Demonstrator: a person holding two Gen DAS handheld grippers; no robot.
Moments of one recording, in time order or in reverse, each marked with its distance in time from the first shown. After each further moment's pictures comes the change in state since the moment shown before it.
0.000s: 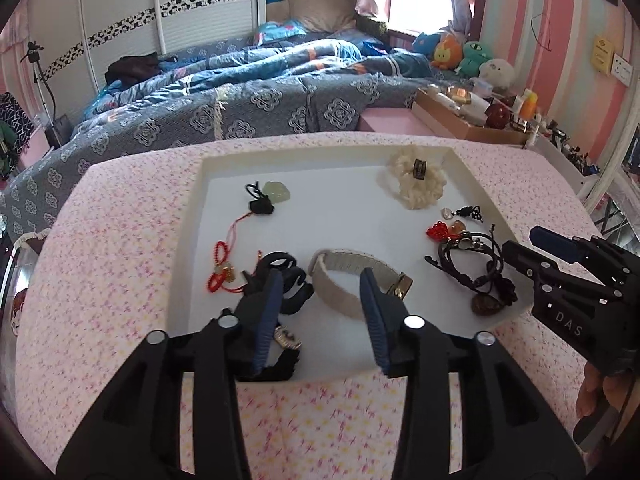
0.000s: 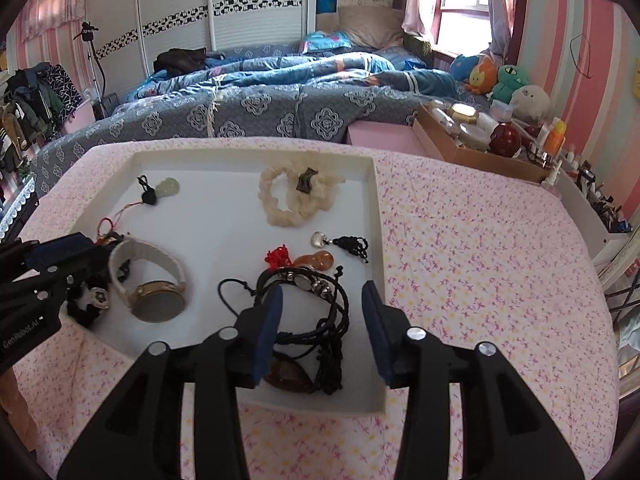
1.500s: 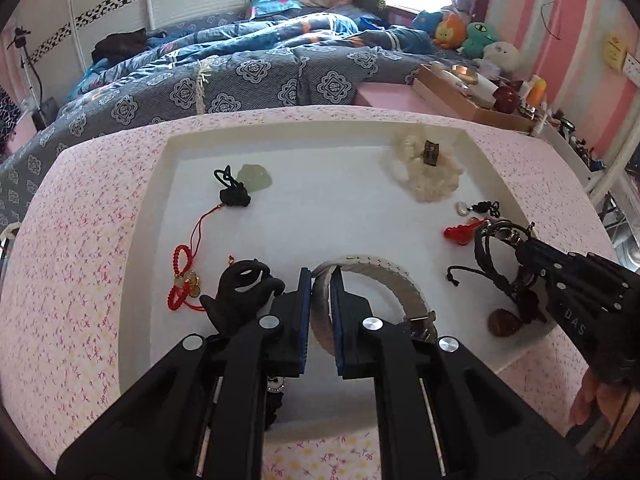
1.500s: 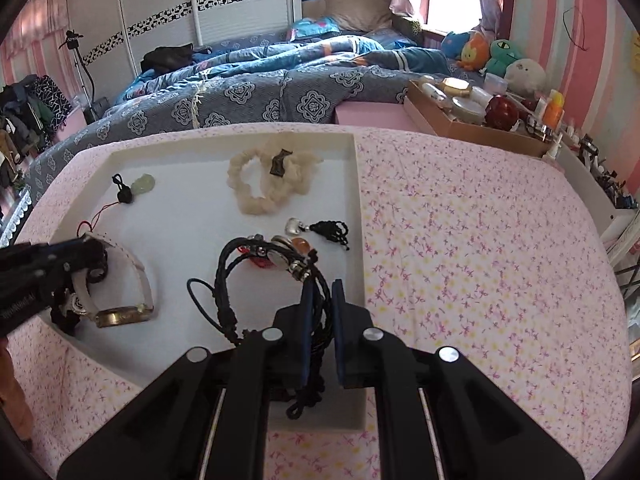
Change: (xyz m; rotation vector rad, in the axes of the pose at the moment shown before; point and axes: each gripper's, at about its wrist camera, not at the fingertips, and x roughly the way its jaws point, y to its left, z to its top) left arm 0.063 -0.004 0.014 -0.018 0.103 -0.043; right arm 0.032 -0.020 -0.003 0.064 0.058 0.008
